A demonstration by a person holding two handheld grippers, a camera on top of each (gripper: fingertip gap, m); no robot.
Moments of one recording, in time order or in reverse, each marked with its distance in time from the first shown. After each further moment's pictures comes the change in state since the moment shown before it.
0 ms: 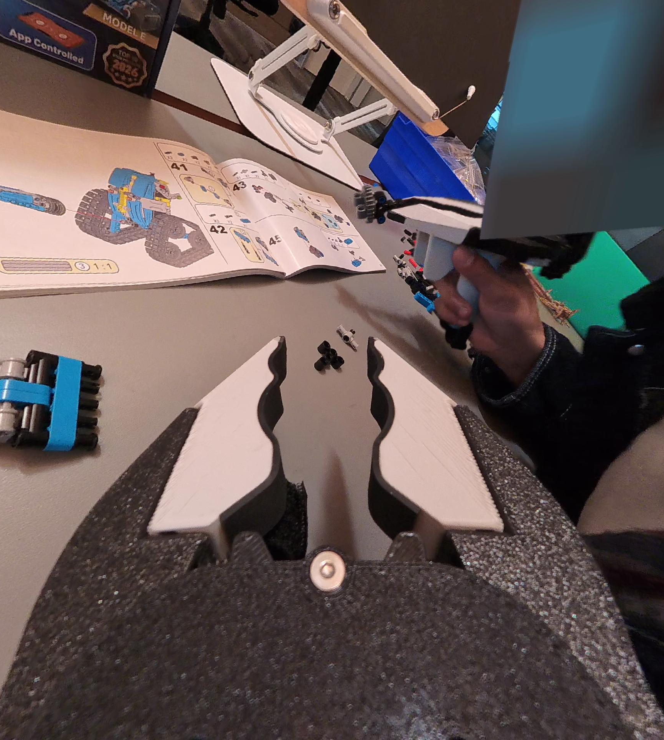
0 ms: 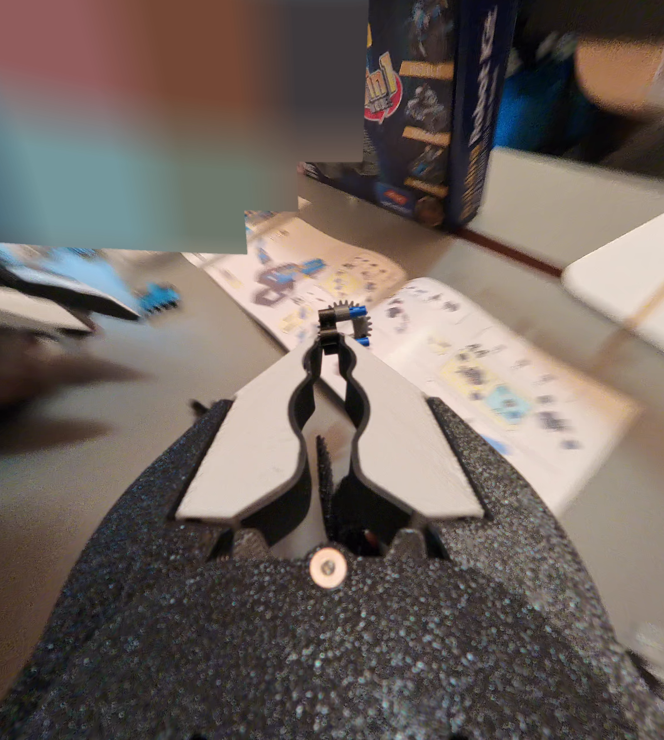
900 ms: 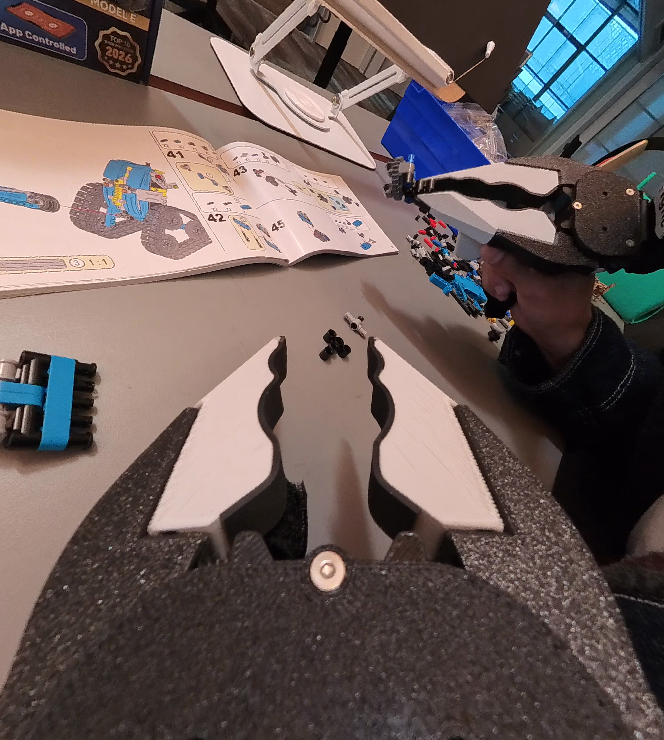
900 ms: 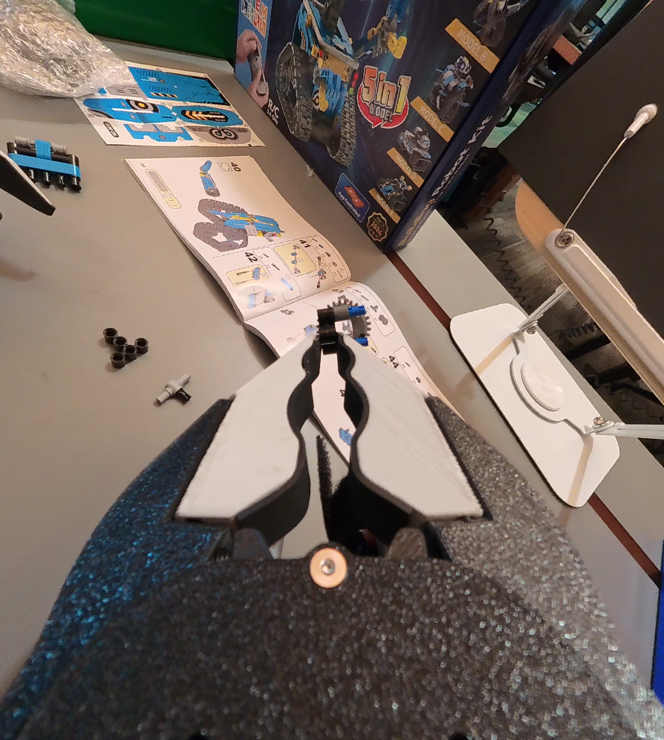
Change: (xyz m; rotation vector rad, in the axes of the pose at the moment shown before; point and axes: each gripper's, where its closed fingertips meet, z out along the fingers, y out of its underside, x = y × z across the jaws) left arm 0.001 0.009 0.005 -0.043 -0.043 0.059; right arm -0.006 -0.002 -0.016 -0.096 0.247 -0.497
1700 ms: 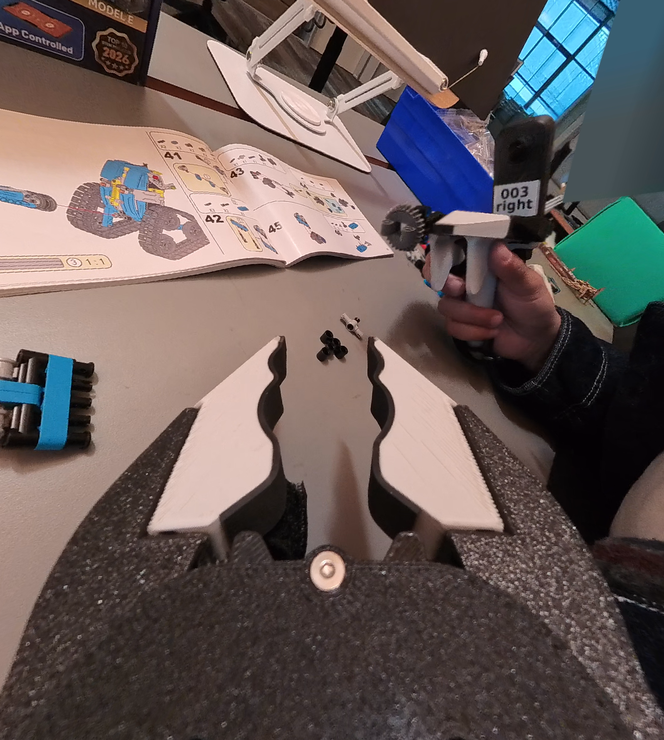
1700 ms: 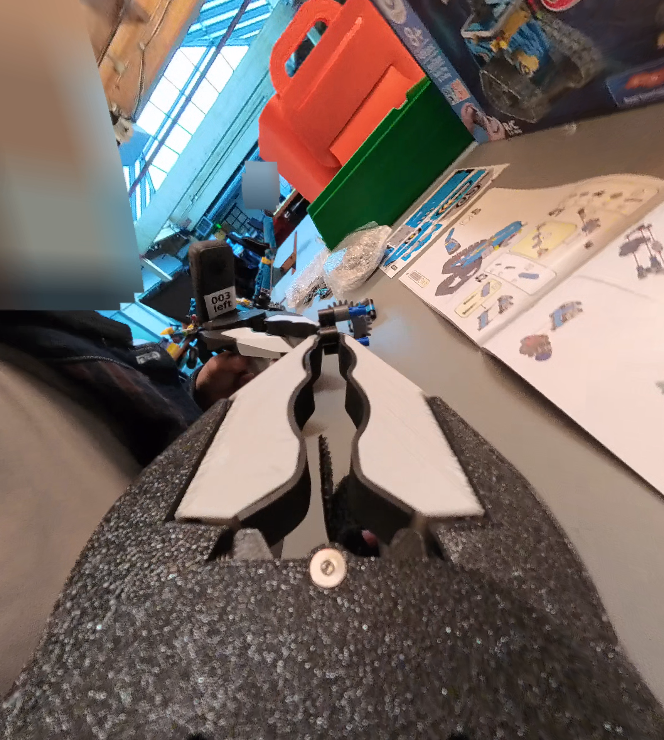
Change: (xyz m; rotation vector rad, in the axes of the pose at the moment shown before) left arm 0.001 -0.001 -0.002 0.007 0.015 -0.010; right arm -0.050 -0.025 -0.011 0.251 -0.865 0.977
